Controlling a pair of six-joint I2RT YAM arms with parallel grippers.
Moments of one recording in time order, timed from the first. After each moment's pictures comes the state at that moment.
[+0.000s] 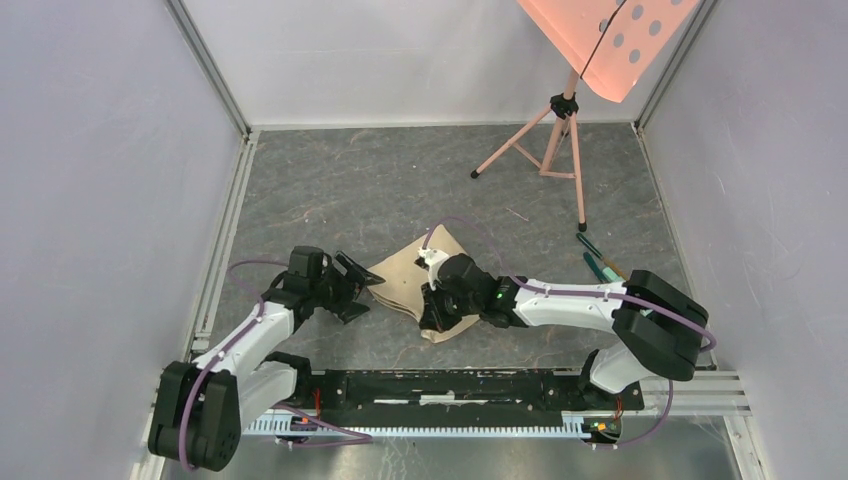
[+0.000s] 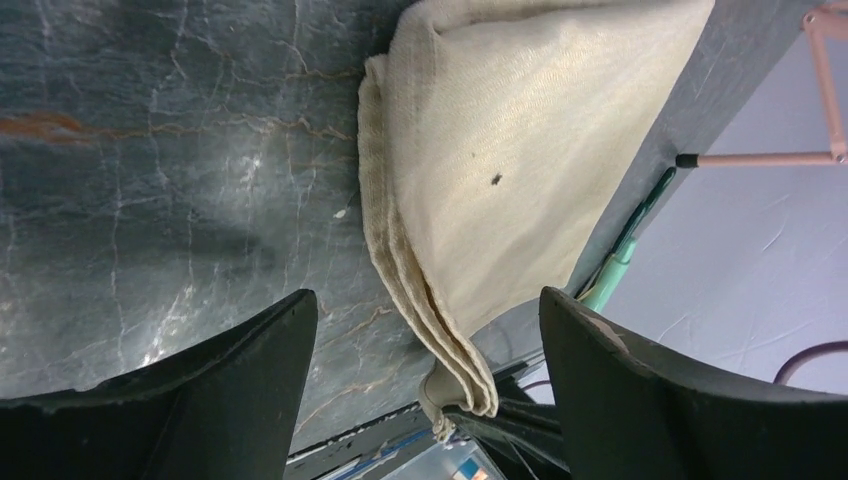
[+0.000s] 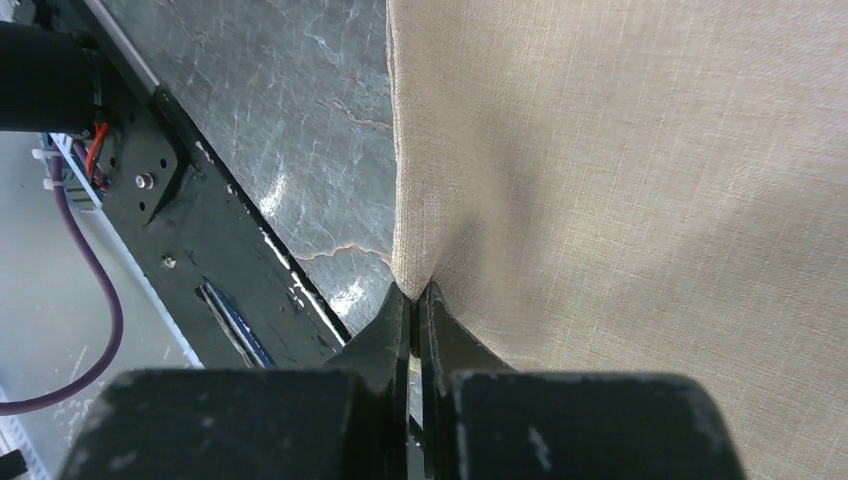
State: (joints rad) left arm -0.22 0.98 0.35 -0.26 0.38 -1.14; right arm 1.06 1.52 0.76 0.00 -0.17 0.51
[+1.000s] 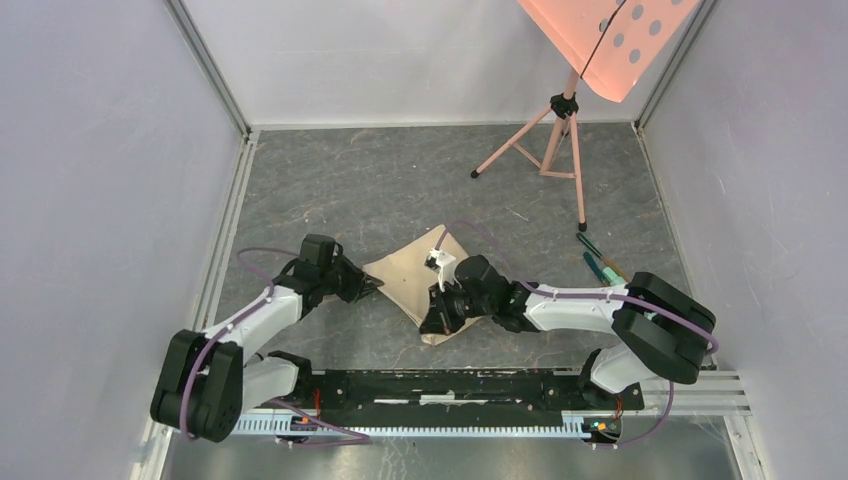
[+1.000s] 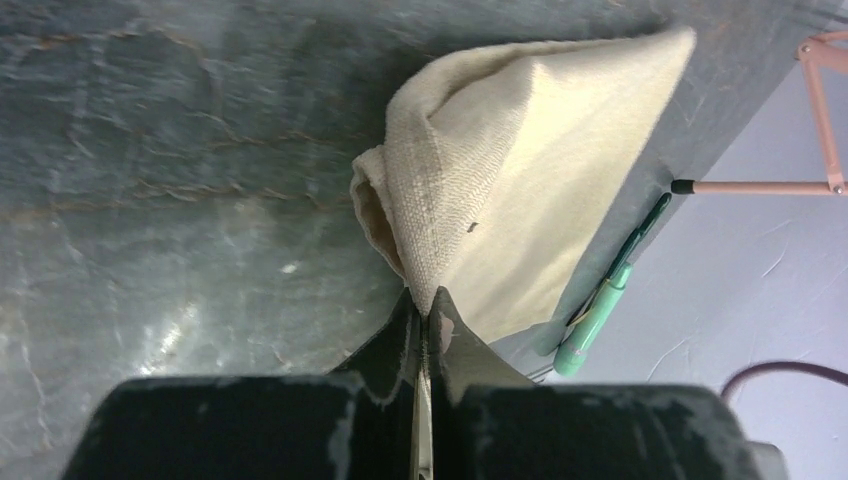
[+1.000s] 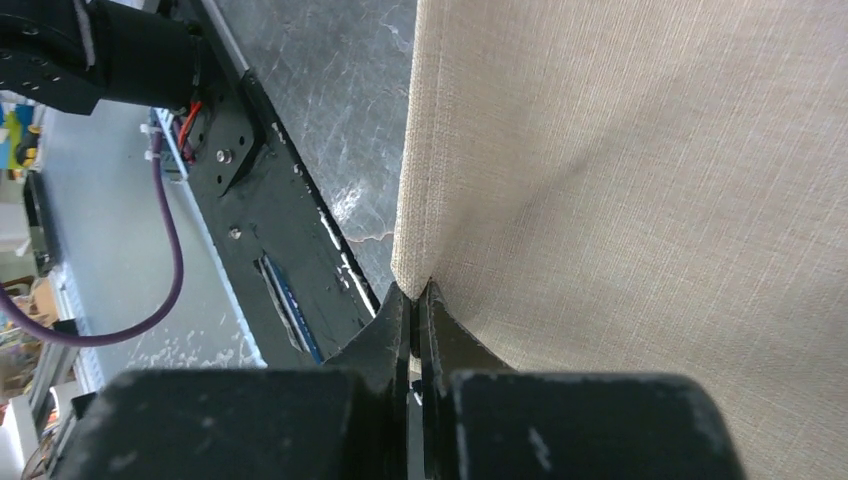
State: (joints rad) left arm -0.26 1.17 0.39 -0.10 0.31 -1.21; right arm 1.00 1.48 0.63 0.21 -0.35 0.54
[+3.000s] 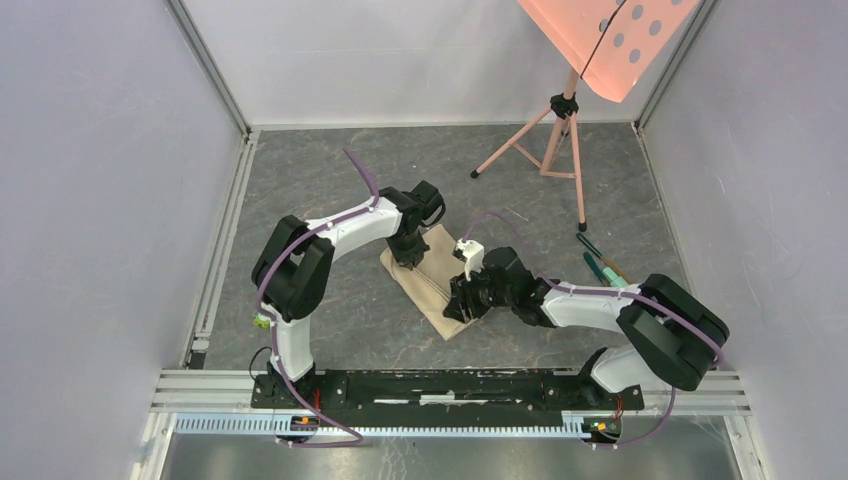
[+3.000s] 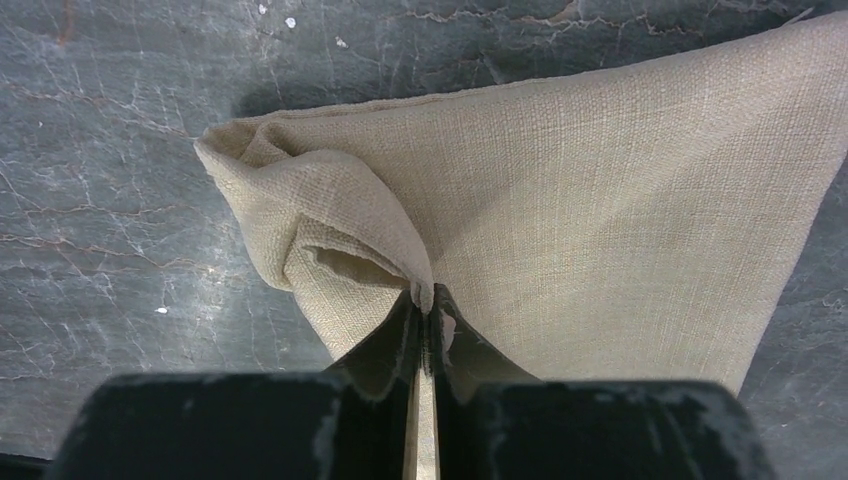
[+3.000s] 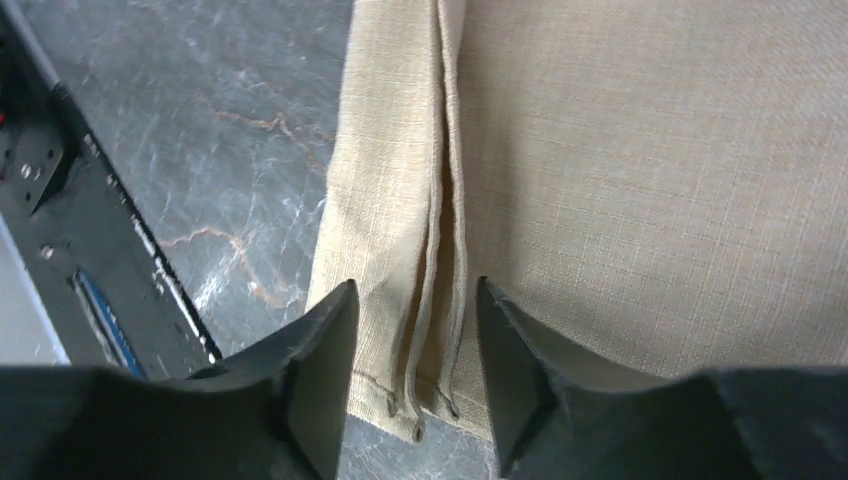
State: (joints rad) left arm -0.67 1.92 1.39 -0.89 -0.20 -1.10; right arm 0.80 1.43 0.48 0.29 -0.36 0.31
